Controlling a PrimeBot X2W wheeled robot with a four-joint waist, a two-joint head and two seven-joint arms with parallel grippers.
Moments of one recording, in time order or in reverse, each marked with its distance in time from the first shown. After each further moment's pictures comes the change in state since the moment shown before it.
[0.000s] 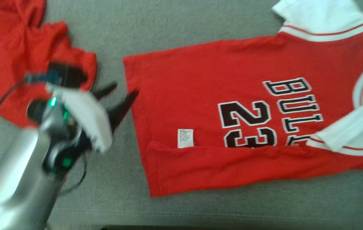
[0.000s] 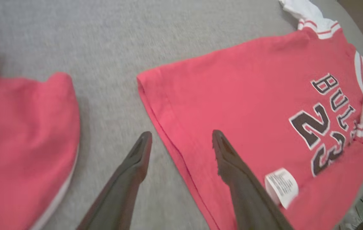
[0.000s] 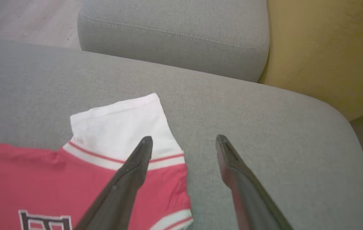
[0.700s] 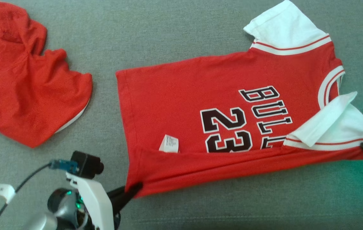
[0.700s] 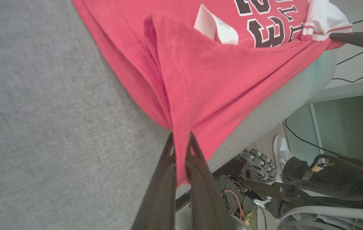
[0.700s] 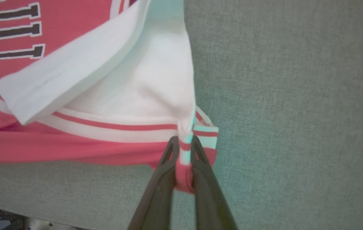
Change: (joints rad) left arm 0.404 0.057 -0.035 -0.109 -0.115 -0.042 0.035; right arm 0.568 -0.019 0.019 0.008 0.112 0.000 0.006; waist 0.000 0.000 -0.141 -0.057
